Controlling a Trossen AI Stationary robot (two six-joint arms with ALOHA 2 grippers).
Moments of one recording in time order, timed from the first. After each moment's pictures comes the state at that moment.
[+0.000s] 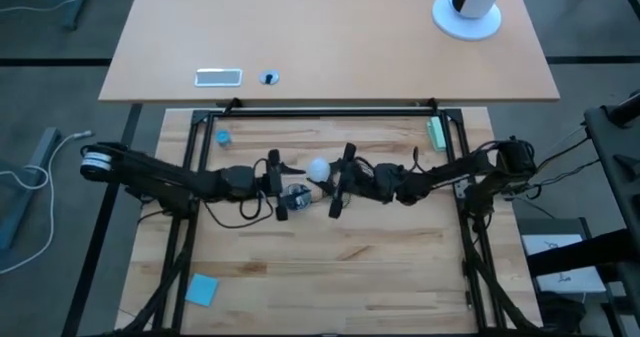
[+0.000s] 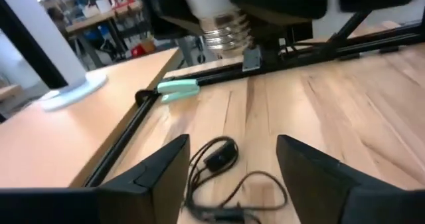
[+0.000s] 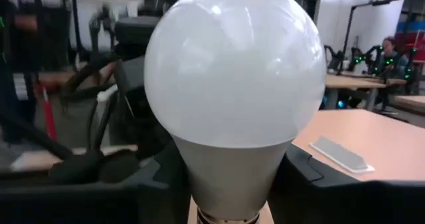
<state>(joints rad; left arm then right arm) -0.06 1.21 0.54 0.50 -0.28 0.24 0.09 1.64 0.85 0.94 0.30 -0.09</state>
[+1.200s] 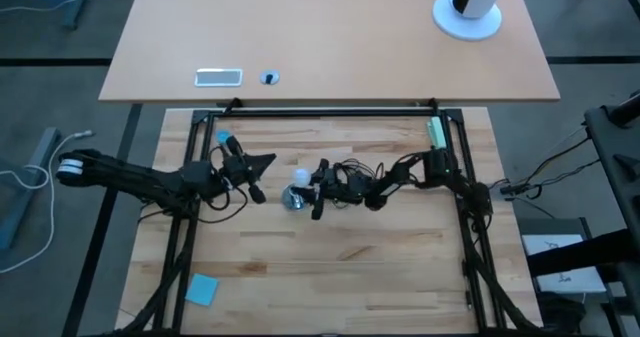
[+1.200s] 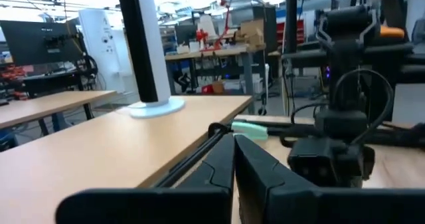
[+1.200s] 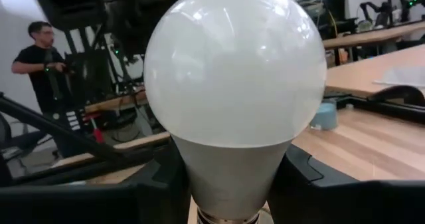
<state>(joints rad) -0.06 0.88 0.30 0.72 -0.54 0.16 -0.04 2.30 1.01 1.49 0.08 0.21</state>
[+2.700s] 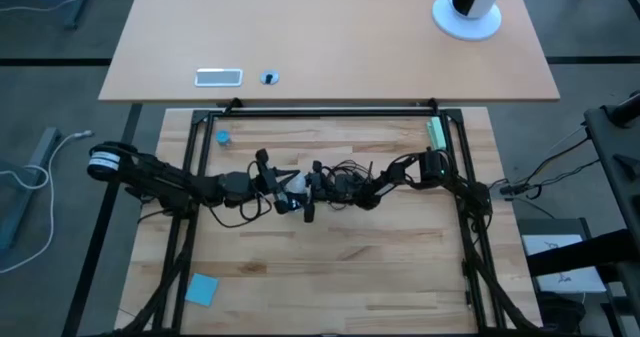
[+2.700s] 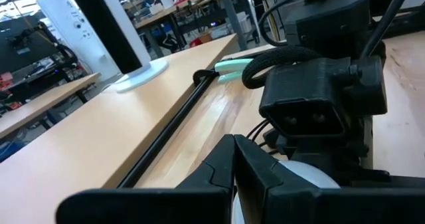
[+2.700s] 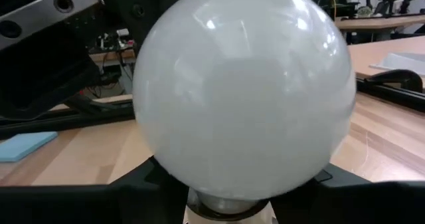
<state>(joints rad) -0.06 1.34 0.37 0.85 -0.51 0.30 -0.03 2.33 1.10 1.29 0.08 0.10</state>
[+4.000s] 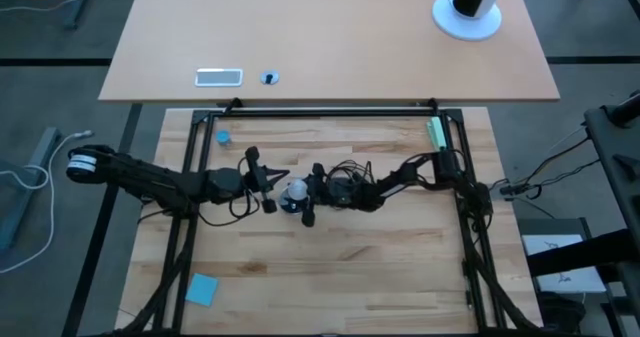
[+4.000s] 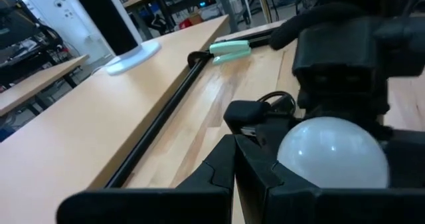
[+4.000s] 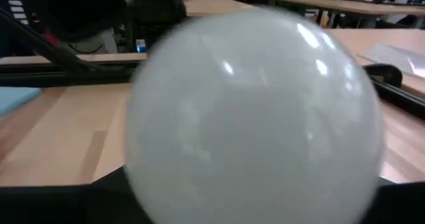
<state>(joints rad) -0.06 1.08 0.36 0.50 -0.49 0.25 0.02 2.20 1.09 1.00 0.19 -0.01</state>
